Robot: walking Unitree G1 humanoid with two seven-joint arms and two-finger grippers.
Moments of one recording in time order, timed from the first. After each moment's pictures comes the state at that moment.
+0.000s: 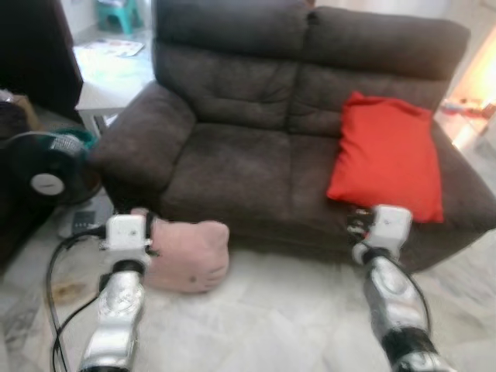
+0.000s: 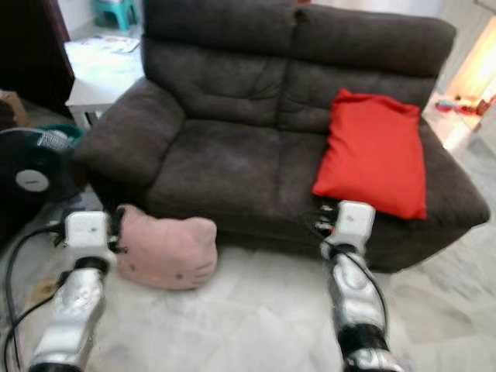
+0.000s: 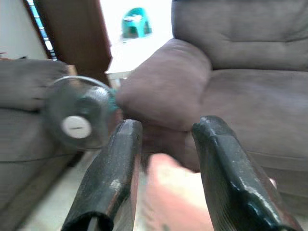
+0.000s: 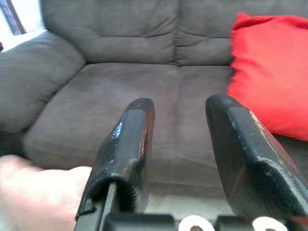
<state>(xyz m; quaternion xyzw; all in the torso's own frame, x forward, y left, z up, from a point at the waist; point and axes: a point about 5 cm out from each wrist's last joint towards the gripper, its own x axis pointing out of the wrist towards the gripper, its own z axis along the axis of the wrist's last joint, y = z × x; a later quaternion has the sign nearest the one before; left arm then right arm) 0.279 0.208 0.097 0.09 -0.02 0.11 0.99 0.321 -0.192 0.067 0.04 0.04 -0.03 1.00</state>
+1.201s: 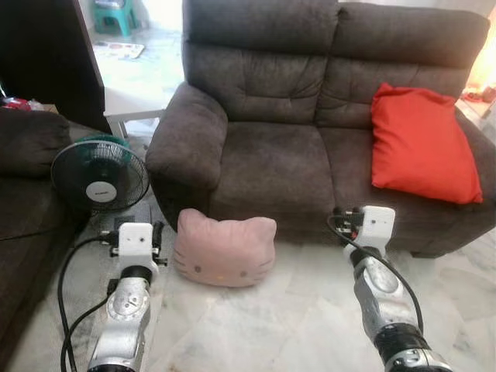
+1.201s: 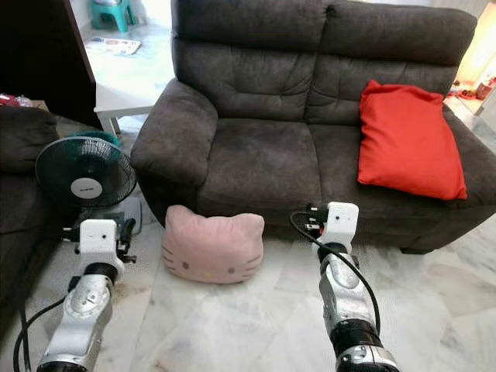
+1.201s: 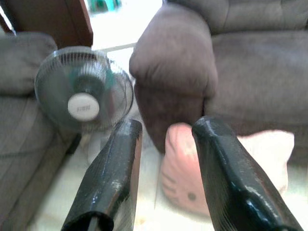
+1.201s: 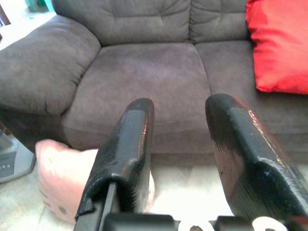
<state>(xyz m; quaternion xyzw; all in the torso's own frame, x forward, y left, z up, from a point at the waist) 0.278 0.194 0.060 0.08 0.05 0.07 0.99 0.315 -0.197 0.050 0.04 0.08 -0.03 1.00</state>
